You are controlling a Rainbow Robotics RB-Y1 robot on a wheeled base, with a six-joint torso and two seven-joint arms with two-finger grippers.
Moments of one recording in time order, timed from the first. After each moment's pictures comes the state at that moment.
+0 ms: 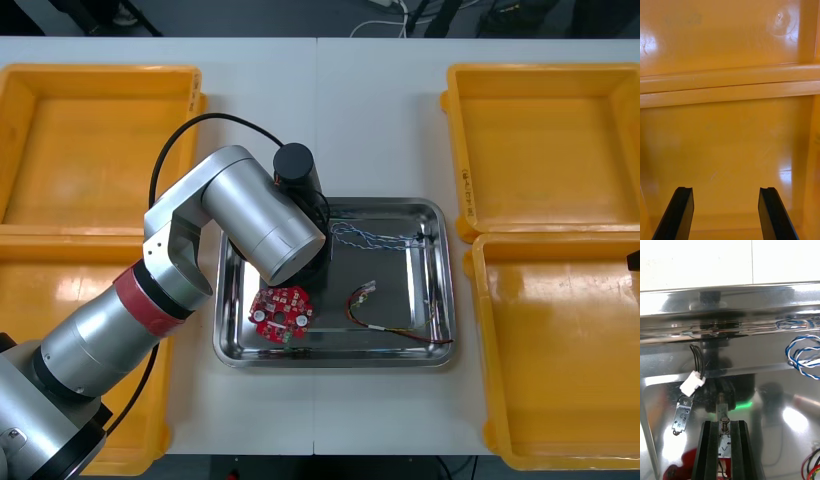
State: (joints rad) right arm -0.16 -0.80 -0.34 -2.05 -0.88 1.82 1.32; left arm -0.67 0.30 -0.63 -1.69 0.32 1.55 -0.78
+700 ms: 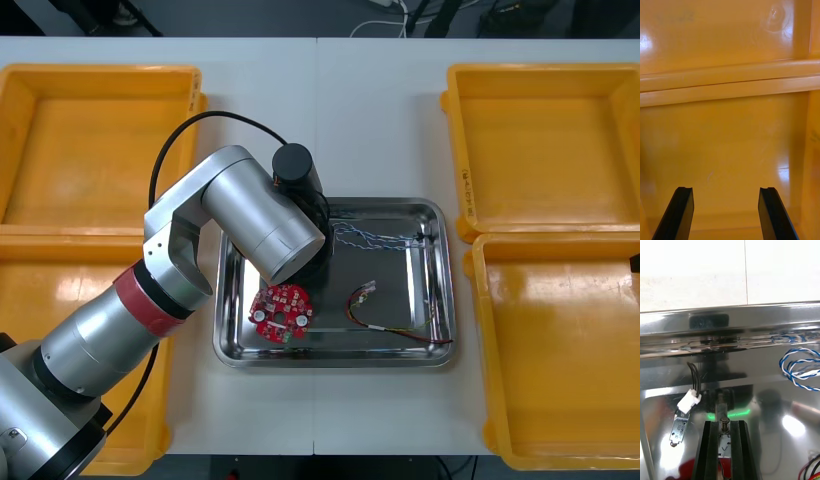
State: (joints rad) right arm -0.16 -0.80 -0.34 -2.05 -0.86 1.83 1.32; left arm -0.67 0.30 -0.63 -1.69 0.30 1.51 -0.78
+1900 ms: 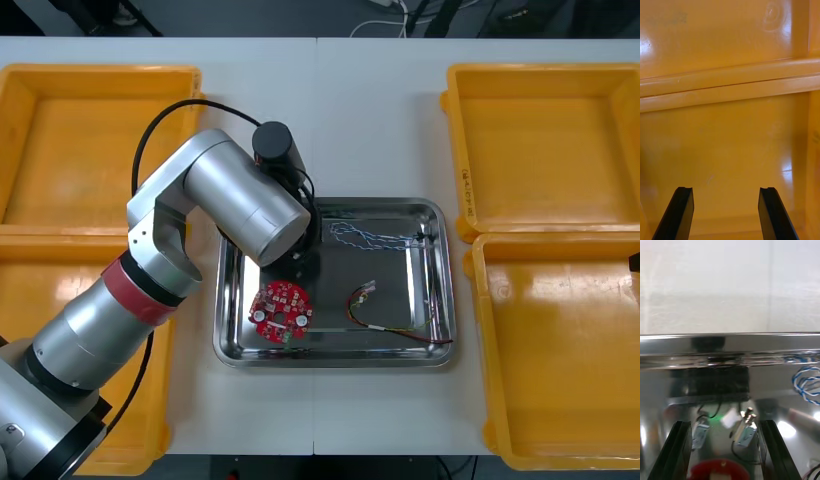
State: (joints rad) right arm -0.16 -0.79 -0.34 -2.01 -0.86 1.80 1.31; left arm -0.67 0.30 -0.55 -1.69 0.32 1.55 -0.78
